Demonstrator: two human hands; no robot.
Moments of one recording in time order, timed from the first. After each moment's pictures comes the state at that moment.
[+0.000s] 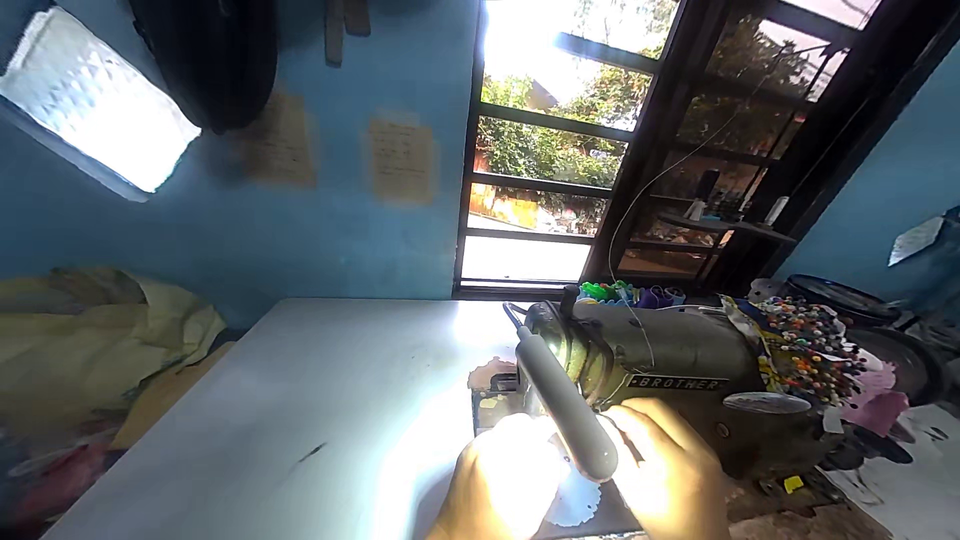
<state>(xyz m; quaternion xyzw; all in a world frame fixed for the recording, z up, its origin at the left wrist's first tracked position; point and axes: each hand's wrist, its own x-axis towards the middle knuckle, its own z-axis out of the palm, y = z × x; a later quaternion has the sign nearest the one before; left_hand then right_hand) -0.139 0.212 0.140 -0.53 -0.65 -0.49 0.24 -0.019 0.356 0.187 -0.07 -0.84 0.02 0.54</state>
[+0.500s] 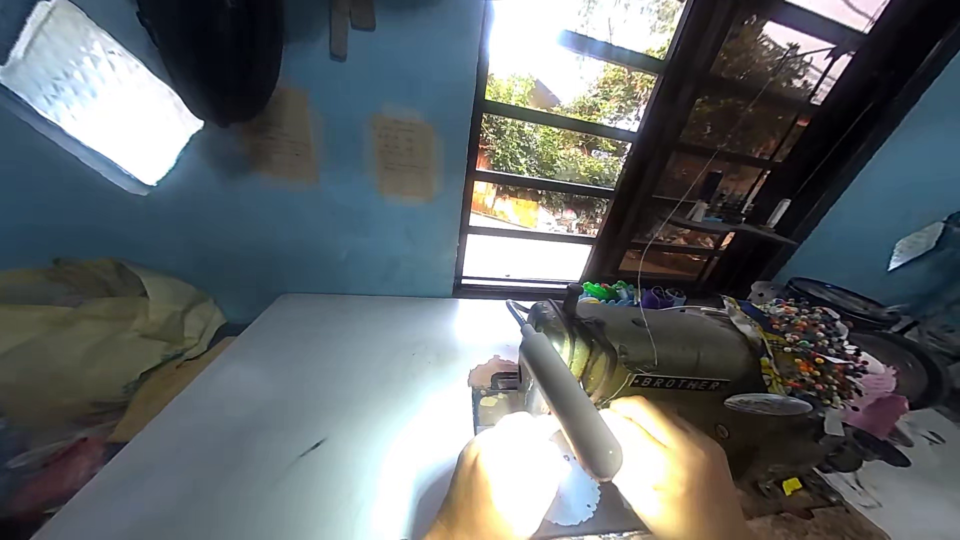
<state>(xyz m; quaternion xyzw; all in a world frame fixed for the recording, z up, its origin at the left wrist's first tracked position) -0.139 0.213 0.141 -0.54 -0.64 -0.48 0.26 -0.012 0.354 0.207 -0.03 -0.88 -0.07 0.47</state>
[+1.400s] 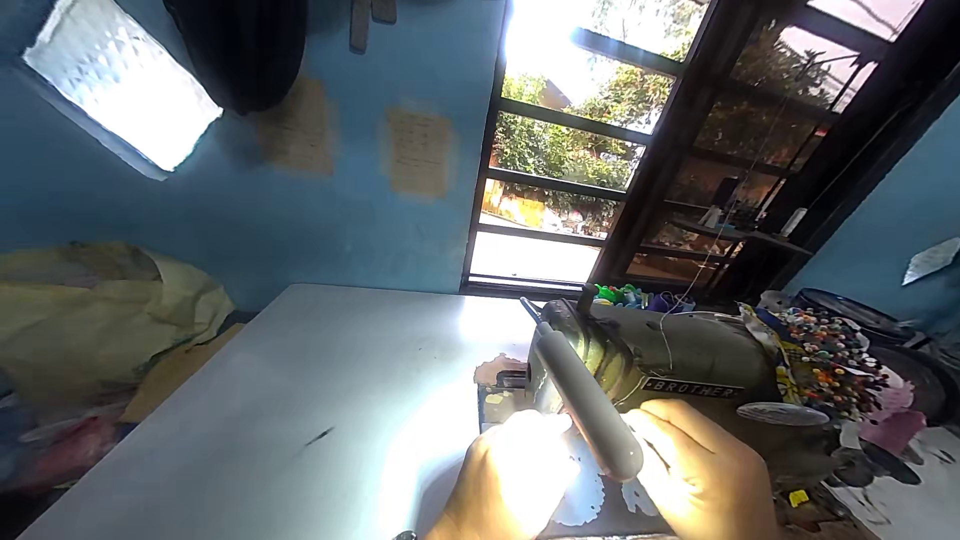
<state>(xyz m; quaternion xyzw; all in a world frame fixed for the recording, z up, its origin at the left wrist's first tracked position) -0.142 0.215 0.138 -0.55 -0.63 -0.48 0.28 -0.008 0.360 0.210 -0.02 -0.88 -0.04 0.47</state>
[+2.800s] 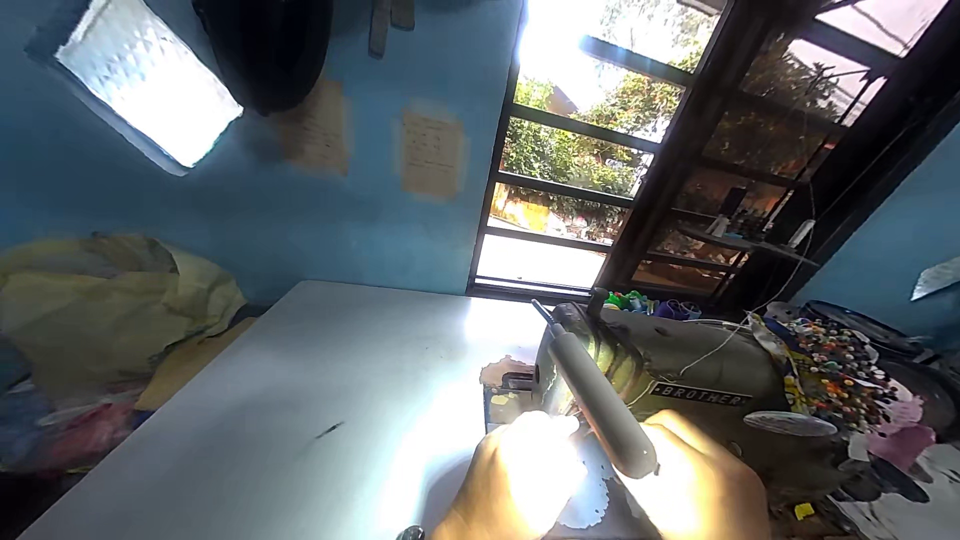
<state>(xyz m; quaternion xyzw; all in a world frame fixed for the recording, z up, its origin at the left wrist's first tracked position) -0.141 0.214 0.142 -0.55 -0.63 -0.47 0.29 -0.008 0.332 0.215 -0.13 -0.89 -0.04 0.43</state>
